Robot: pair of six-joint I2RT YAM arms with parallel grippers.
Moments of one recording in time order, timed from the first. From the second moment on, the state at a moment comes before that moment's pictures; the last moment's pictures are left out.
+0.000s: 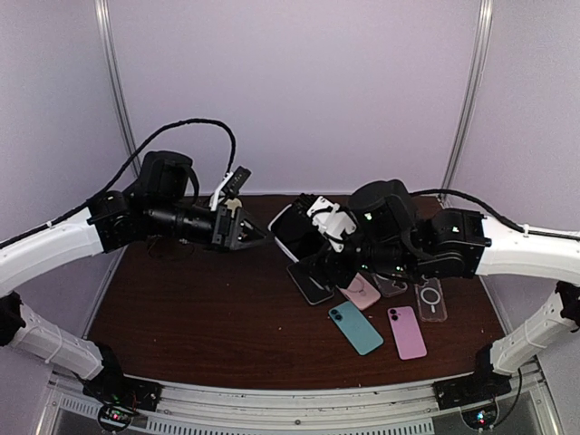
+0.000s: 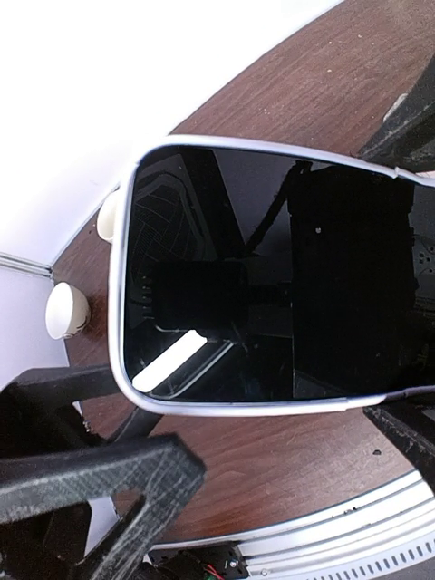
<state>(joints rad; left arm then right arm) -0.83 1.26 1.18 -0.37 0.53 -0.60 1.20 1.38 1.28 -0.46 0.33 -0.02</state>
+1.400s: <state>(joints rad) -0.81 1.39 1.36 -0.38 0.68 -0.28 1.05 0.97 0.93 -0.26 0.13 0.10</state>
